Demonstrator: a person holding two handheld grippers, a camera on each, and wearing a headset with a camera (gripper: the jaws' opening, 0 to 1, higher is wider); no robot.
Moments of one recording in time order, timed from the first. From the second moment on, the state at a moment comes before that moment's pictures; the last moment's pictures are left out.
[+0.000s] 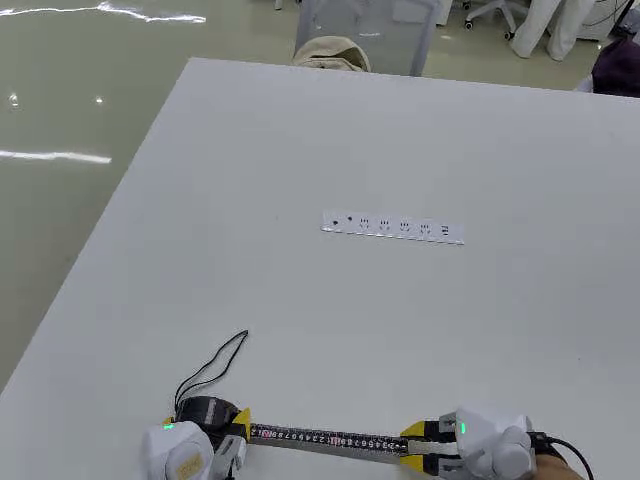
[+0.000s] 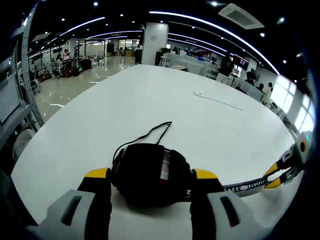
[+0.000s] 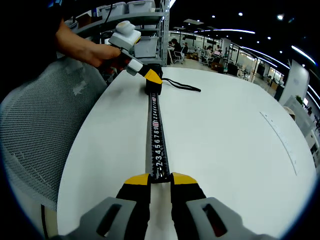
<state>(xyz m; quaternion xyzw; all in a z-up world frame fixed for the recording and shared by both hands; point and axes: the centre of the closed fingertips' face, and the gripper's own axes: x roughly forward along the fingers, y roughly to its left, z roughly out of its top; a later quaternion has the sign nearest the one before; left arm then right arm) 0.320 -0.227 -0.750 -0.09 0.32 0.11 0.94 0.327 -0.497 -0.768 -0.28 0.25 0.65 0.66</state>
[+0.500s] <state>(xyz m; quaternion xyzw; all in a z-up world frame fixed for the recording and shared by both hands) 0.319 -0.226 -0.752 -0.08 0.33 0.11 0.94 0.327 -0.488 -0.766 -0.28 0.24 0.66 0.66</state>
